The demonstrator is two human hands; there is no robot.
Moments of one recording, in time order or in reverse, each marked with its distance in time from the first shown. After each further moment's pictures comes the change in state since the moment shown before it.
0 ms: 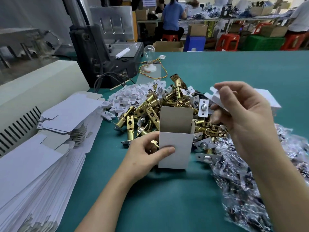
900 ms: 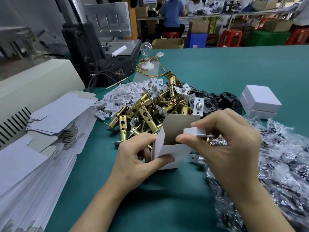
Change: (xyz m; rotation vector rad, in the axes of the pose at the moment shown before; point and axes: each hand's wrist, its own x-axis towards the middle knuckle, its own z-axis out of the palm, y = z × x) left_hand -0.007 0.009 0.009 0.316 0.129 0.404; right_hand -0.038 0.025 0.005 -0.738 0.066 -0.558
